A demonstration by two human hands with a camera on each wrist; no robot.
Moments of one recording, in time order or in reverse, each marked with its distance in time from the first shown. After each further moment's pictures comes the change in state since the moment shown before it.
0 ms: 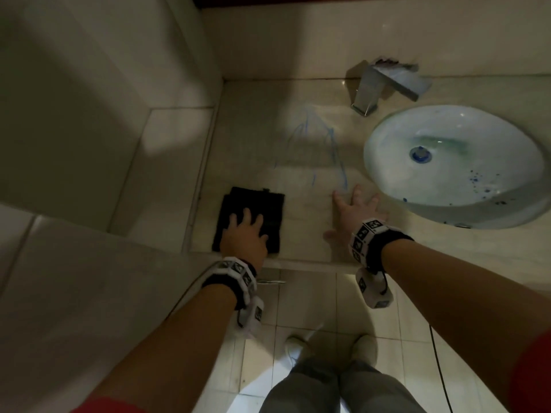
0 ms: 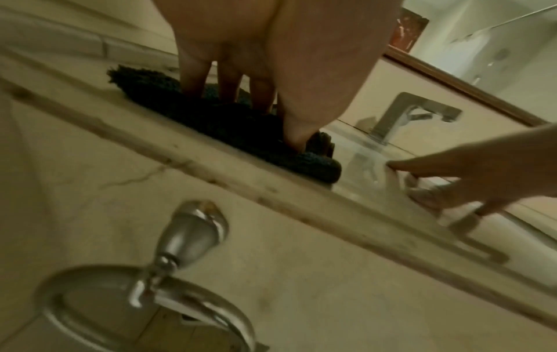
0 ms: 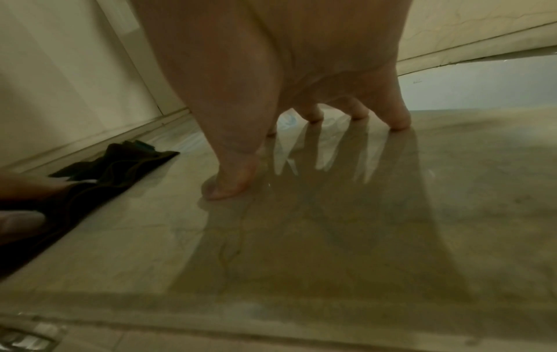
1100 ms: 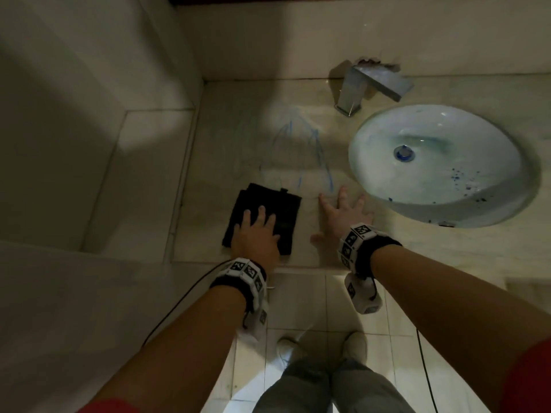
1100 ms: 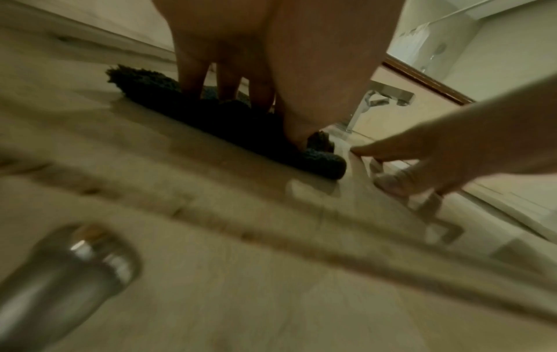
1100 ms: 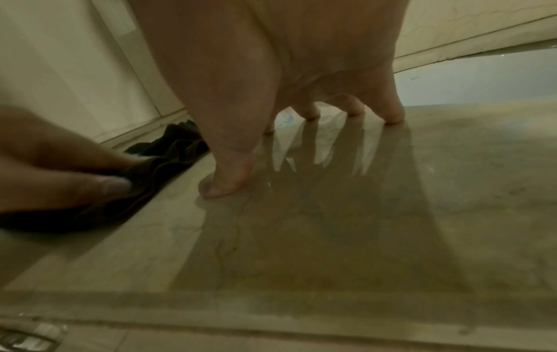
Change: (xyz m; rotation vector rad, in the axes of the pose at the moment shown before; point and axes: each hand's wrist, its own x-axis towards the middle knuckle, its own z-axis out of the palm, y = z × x) left_hand 0.009 0.052 -0.015 0.068 -0.061 0.092; right_hand 0.002 0.004 0.000 -0.004 0.010 -0.022
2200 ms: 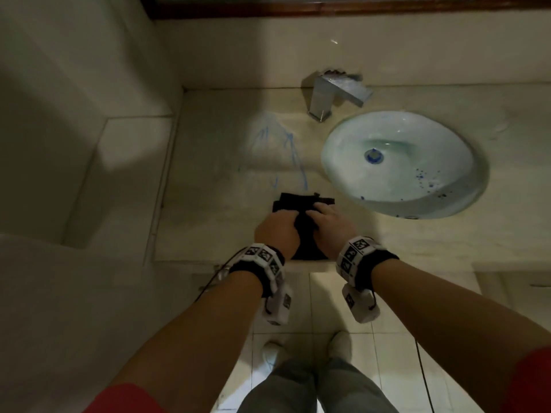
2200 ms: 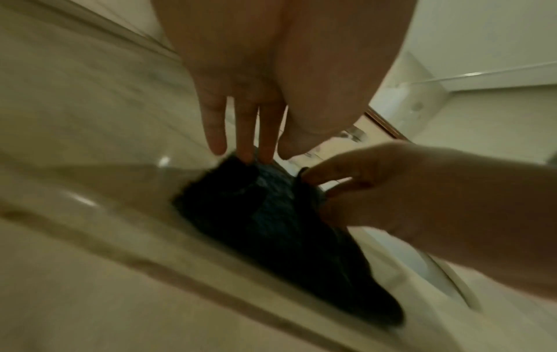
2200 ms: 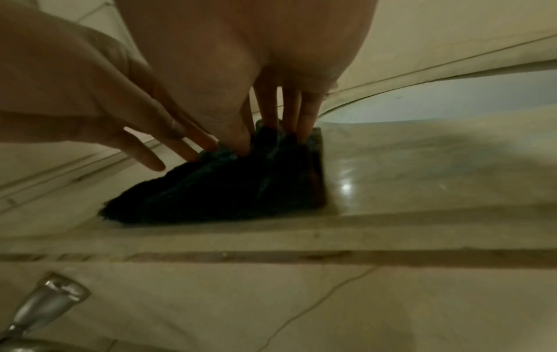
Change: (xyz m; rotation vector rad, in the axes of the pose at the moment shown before) left_hand -0.019 0.080 -0.039 -0.447 0.219 0.187; right_hand -0.037 0.044 0.025 0.081 0.413 -0.371
